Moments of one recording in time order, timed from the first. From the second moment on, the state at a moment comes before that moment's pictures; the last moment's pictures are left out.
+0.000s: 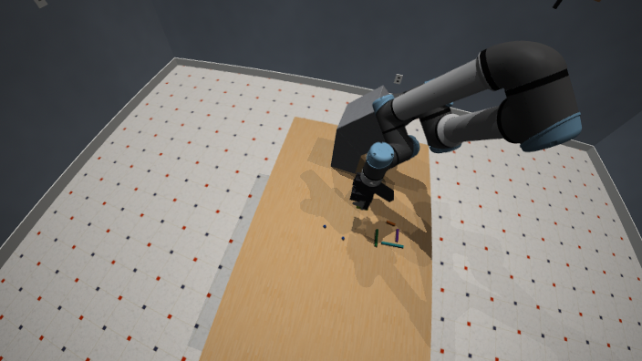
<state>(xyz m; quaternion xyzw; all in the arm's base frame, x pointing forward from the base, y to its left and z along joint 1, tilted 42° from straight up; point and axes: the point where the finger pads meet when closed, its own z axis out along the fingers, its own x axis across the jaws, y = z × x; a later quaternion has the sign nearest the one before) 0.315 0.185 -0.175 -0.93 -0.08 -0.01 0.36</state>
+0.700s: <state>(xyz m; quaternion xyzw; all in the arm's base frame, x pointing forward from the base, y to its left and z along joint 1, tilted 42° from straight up) 0.315 0.189 -0.179 -0.93 -0.08 -0.01 0.36</state>
